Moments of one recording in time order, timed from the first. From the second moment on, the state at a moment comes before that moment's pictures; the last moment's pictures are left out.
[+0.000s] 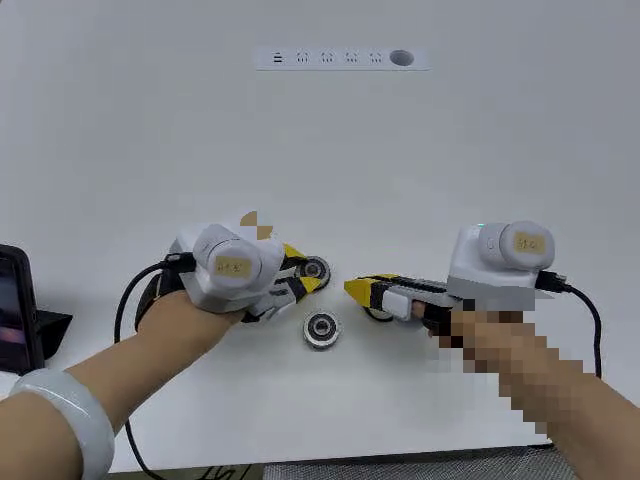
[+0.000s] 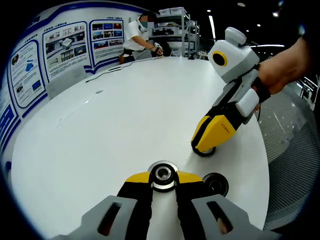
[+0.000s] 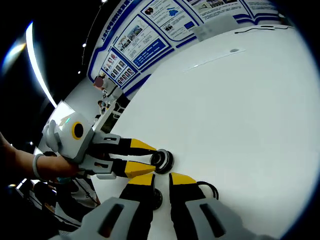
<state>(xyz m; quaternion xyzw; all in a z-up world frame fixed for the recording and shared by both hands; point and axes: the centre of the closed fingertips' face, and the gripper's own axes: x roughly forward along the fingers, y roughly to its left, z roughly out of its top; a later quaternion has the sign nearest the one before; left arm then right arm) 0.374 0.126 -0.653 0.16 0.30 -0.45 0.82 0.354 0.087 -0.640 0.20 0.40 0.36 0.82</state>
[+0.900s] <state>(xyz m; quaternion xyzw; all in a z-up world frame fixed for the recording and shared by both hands) 0.373 0.127 -0.653 0.15 0.30 -0.45 0.83 0.370 0.101 -0.641 0.22 0.40 0.36 0.81</state>
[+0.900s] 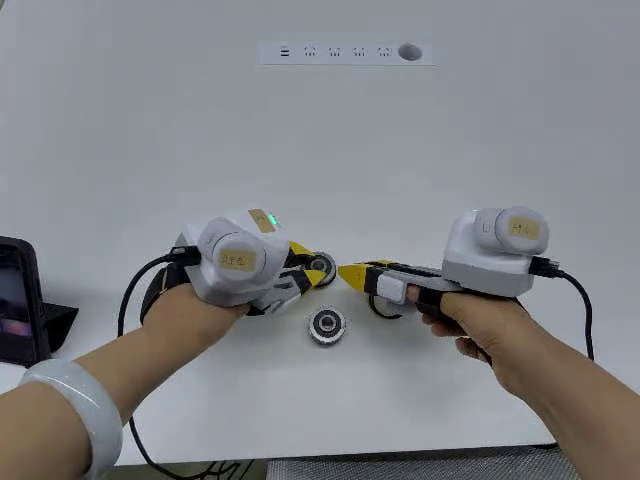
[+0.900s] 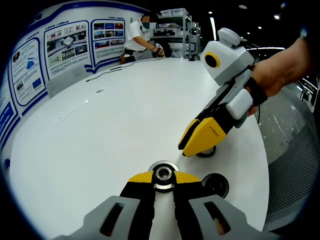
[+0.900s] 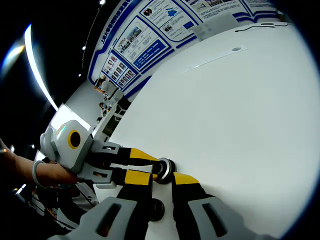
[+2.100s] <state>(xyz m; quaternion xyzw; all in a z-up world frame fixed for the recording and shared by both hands) 0.374 0.127 -0.653 0.15 0.29 -0.45 0.83 0.392 0.124 -0.658 0.24 0.43 0.39 0.78</state>
